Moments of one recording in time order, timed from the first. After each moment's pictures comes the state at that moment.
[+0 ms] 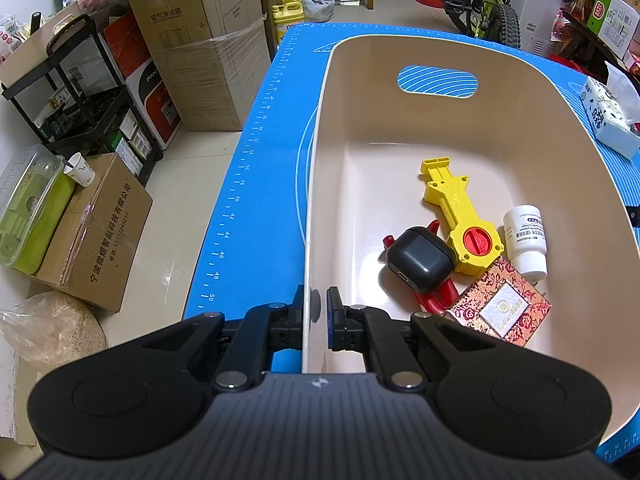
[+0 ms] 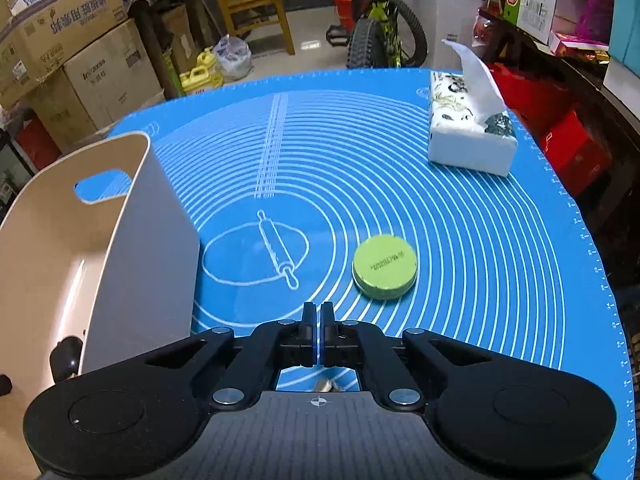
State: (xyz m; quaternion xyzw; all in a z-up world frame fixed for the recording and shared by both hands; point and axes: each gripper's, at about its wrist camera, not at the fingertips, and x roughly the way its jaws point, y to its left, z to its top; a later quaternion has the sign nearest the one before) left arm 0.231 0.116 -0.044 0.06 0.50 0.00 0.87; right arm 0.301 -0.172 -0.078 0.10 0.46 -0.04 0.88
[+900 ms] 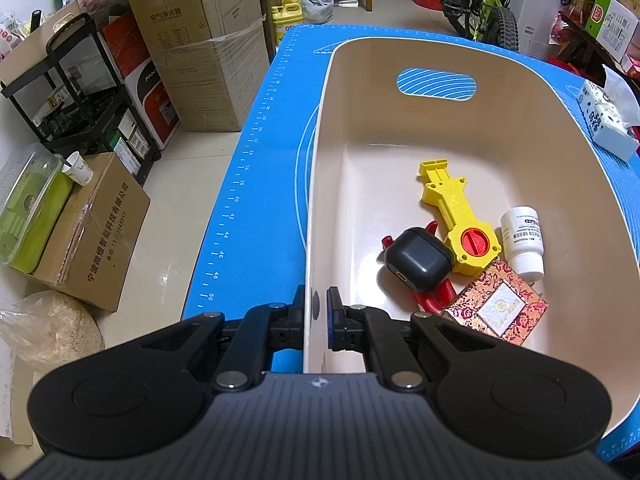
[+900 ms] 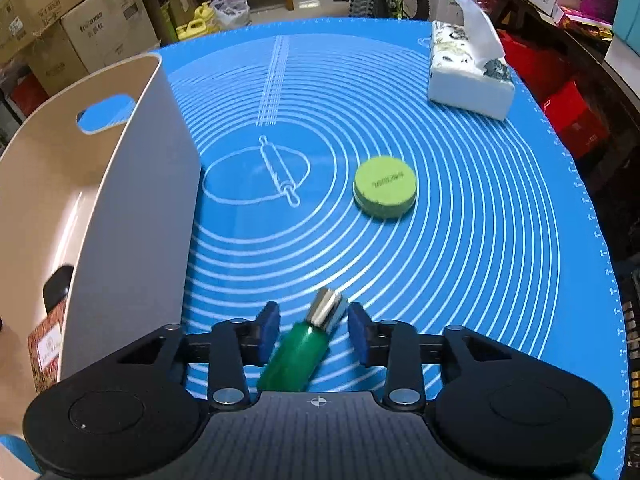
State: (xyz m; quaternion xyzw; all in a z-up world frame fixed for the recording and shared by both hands) left arm 0.233 0.112 -0.045 0.05 0.49 -0.01 0.87; right arm 0.272 -0.159 -0.089 0.08 0.52 -0.04 0.85
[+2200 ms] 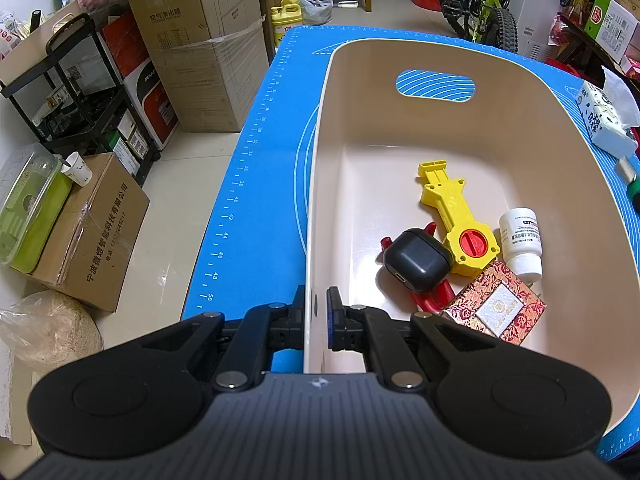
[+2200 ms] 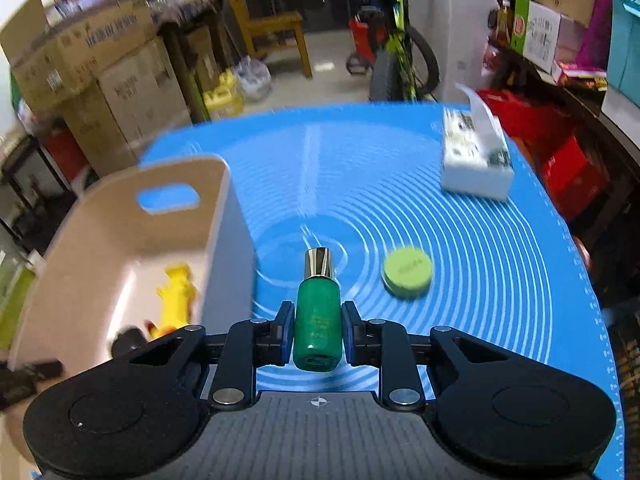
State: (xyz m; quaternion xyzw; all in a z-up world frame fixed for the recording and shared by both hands) left arm 0.232 0.117 -0.045 0.05 0.49 -0.01 0.87; right arm 0.260 -0.143 -0.020 0.10 0.42 -0.02 0.90
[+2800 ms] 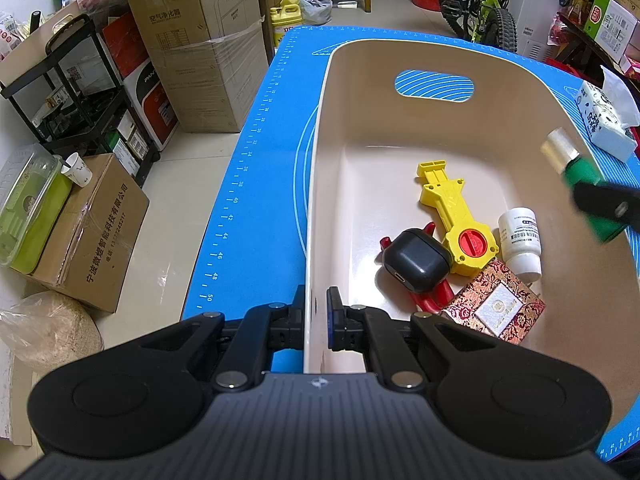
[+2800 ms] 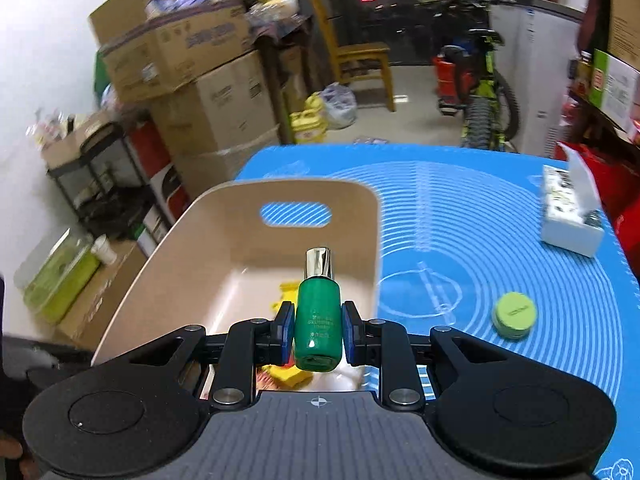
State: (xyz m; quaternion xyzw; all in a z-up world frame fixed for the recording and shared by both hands) left arm 0.231 0.118 -0.045 0.05 0.49 -0.01 0.87; right arm 0.256 -0.064 -0.008 0.06 0.38 0.09 0.92
